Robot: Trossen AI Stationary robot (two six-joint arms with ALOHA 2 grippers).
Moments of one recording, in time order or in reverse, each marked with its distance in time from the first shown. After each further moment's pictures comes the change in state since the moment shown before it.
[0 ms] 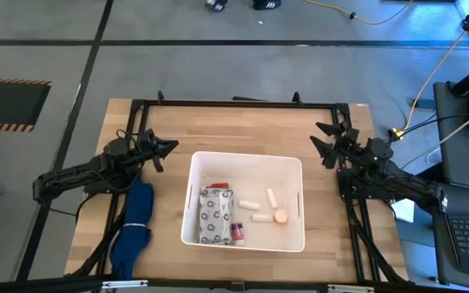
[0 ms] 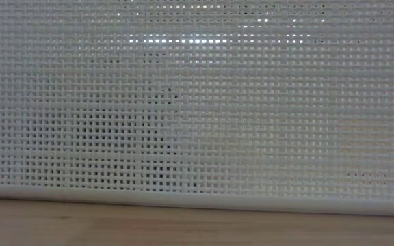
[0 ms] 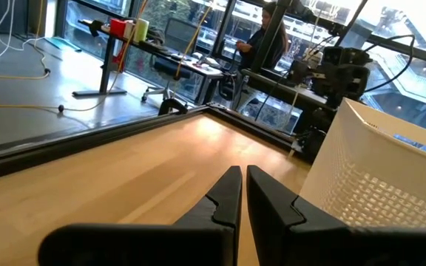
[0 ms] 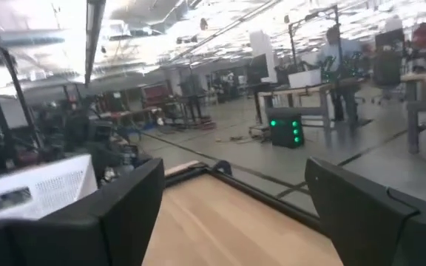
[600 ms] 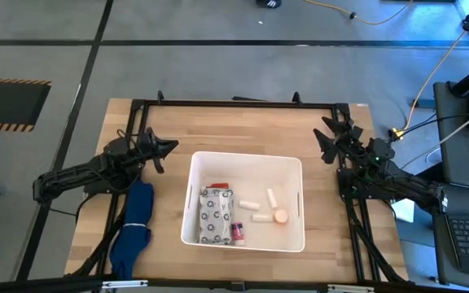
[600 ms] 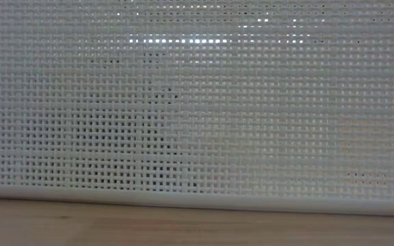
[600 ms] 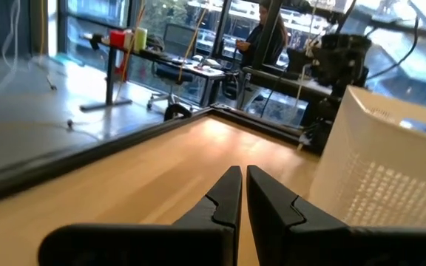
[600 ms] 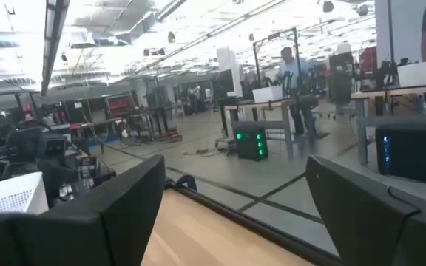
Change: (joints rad) left arm 0.000 0.000 0.000 0.000 0.000 0.087; right arm 0.006 -0.001 0.000 0.033 0.153 -0.063
